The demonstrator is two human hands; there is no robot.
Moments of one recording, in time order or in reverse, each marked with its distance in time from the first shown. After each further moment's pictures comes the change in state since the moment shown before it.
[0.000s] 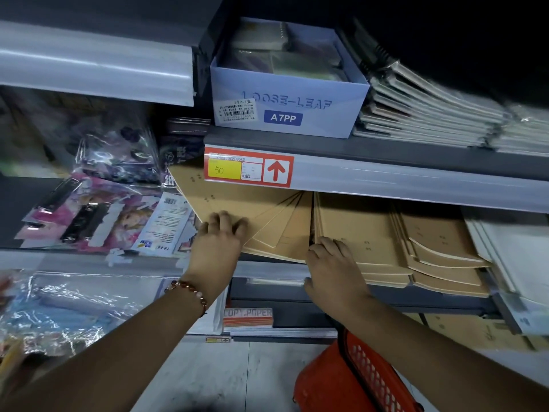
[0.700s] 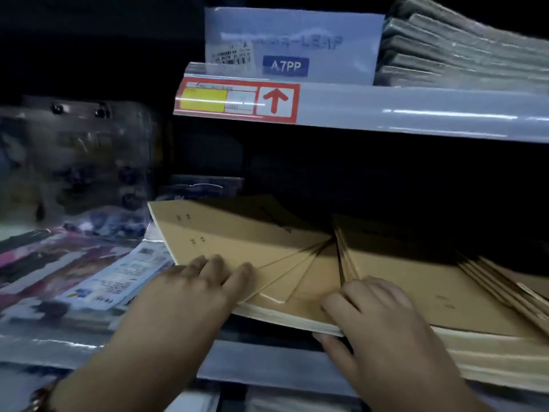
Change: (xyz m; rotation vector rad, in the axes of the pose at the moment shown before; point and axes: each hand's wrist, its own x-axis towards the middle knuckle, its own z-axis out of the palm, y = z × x) left_hand -0.010 0.009 0.037 0.181 0.588 0.125; right_hand 0.015 0.016 0.072 -0.013 0.573 -0.169
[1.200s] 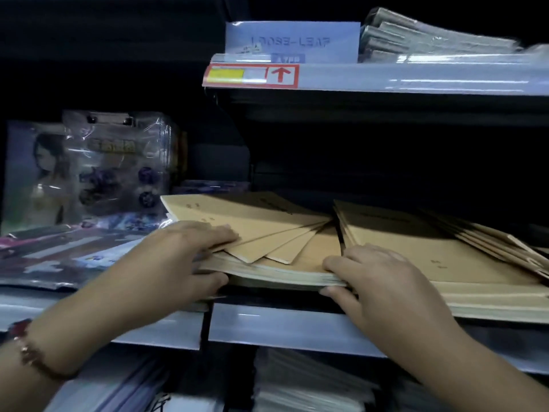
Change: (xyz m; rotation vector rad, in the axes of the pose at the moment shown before) left_hand -0.036 -0.023 0.008 -0.546 0.023 -0.212; right_hand -0.014 -0.017 -0.001 0.009 0.023 0.100
